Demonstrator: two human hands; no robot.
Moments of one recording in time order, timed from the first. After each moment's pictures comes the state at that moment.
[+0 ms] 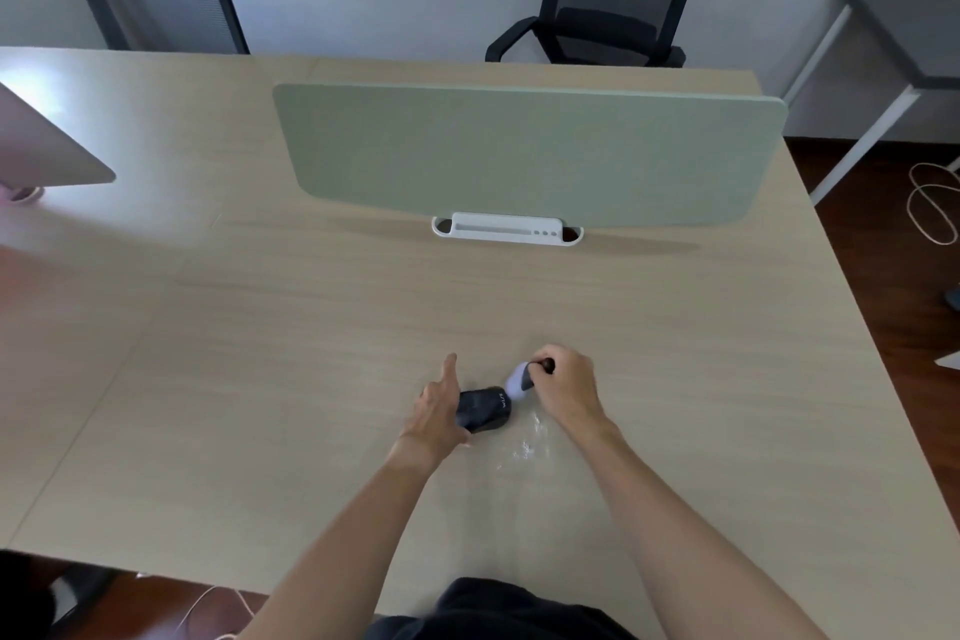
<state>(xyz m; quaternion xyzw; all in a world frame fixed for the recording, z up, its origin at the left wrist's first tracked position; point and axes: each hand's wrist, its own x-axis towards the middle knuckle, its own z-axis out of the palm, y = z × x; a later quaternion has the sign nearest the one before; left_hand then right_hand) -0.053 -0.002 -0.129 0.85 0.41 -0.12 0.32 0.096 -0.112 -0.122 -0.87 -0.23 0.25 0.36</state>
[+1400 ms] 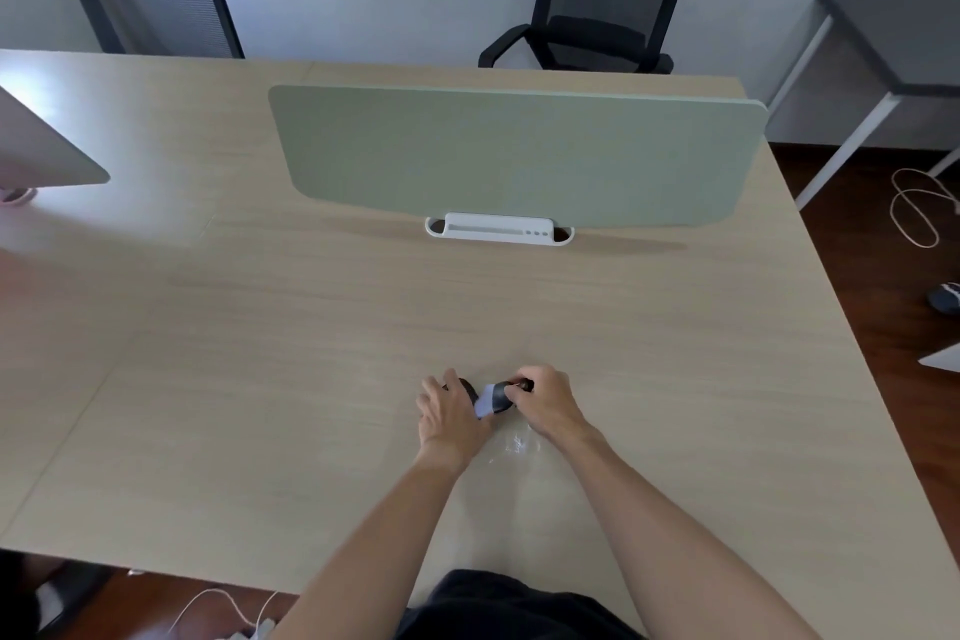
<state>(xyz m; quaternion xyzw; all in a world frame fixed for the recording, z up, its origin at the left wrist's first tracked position) -0.034 -0.040 -0.133 0.82 0.50 -0.09 0.26 0.080 -0.120 -0.129 -0.84 -0.26 0.34 0.34</state>
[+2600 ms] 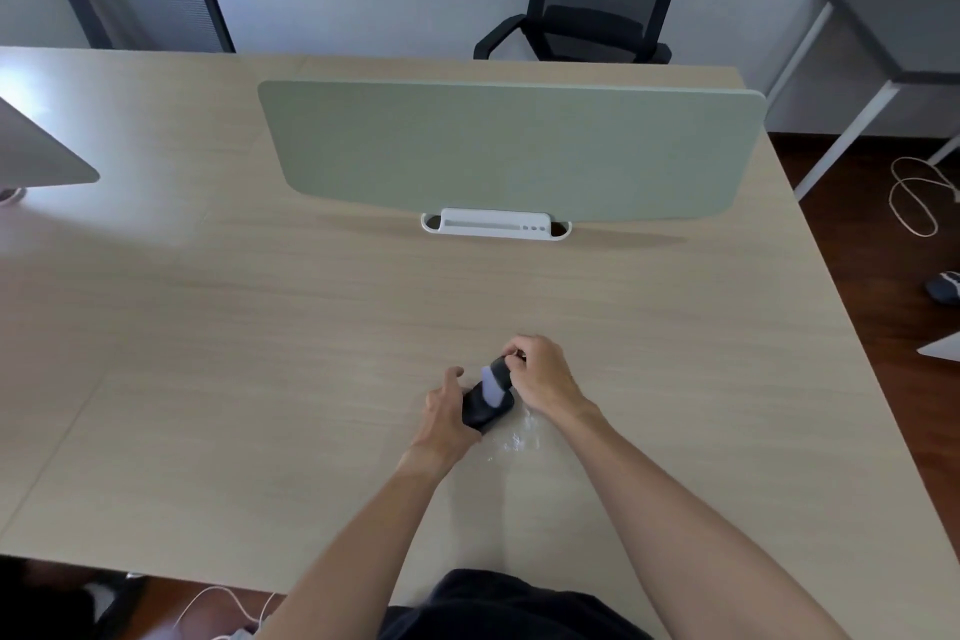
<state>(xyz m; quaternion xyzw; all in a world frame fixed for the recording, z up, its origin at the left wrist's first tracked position) -0.046 -0.025 -0.150 0.80 0.43 -0.05 0.42 0.098 -0.099 -0.122 -0.86 -0.33 0.26 0.29</state>
